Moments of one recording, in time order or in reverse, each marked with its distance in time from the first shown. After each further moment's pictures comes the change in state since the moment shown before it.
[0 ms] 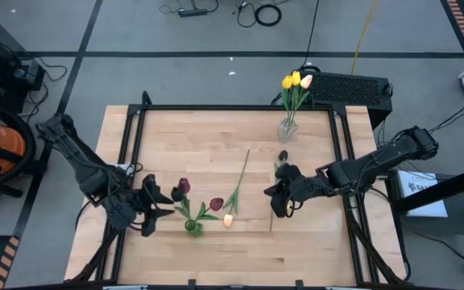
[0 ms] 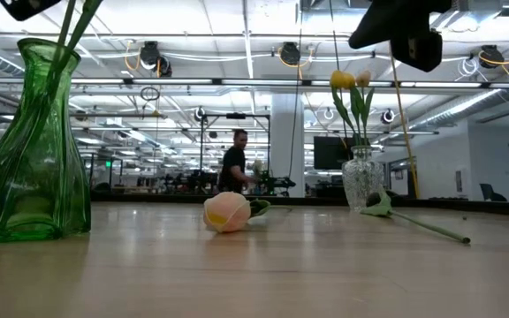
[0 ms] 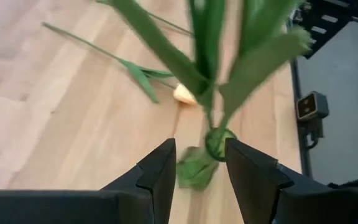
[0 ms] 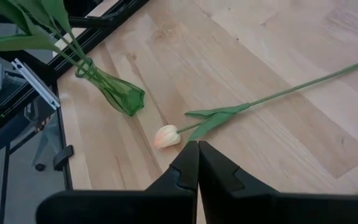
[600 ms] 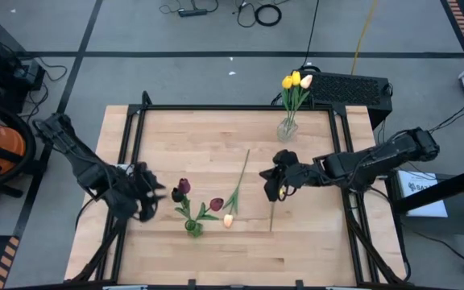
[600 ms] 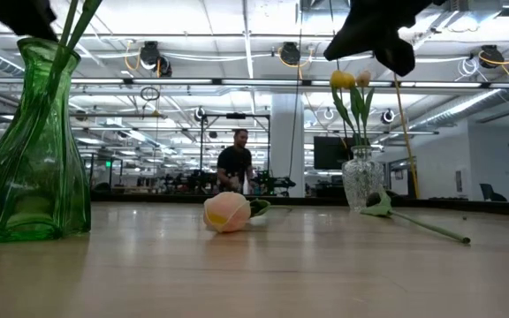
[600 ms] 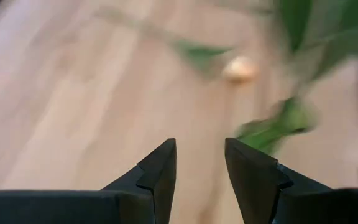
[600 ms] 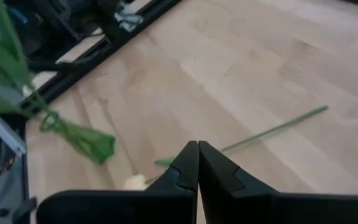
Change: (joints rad) left arm 0.036 -0.055 0.000 -0.235 -0.021 -0.003; right arm -0.111 0.000 0.000 0.052 0.079 -0.095
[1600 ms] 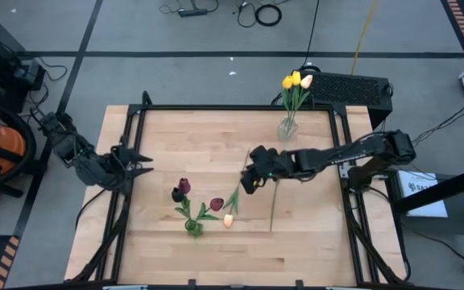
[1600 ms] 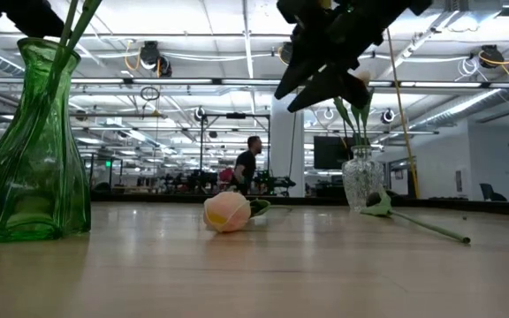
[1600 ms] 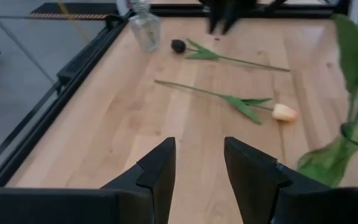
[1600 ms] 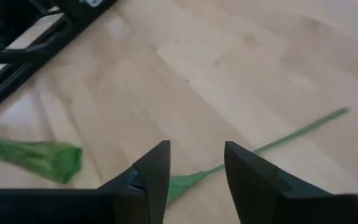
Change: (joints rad) left arm 0.023 -0.508 -0.119 -0.098 -0.206 0.338; right arm -0.161 0.279 0.117 0.070 -0.143 -0.041
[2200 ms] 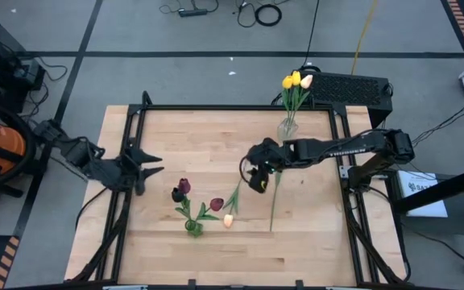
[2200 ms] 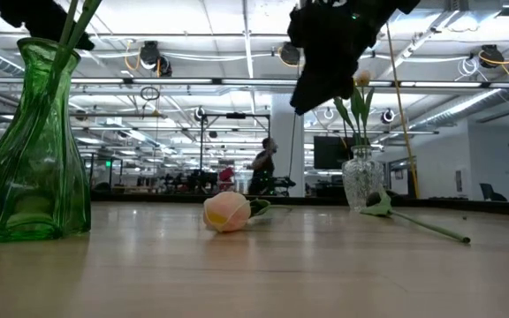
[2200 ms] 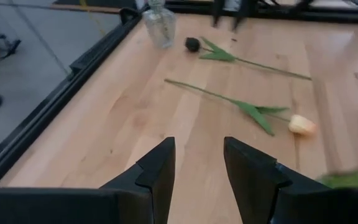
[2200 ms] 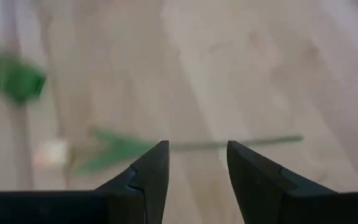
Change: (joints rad) left arm 0.168 0.065 -0.079 0.196 0.060 0.067; right arm -0.096 0.010 0.096 -0.204 -0.138 -0.455
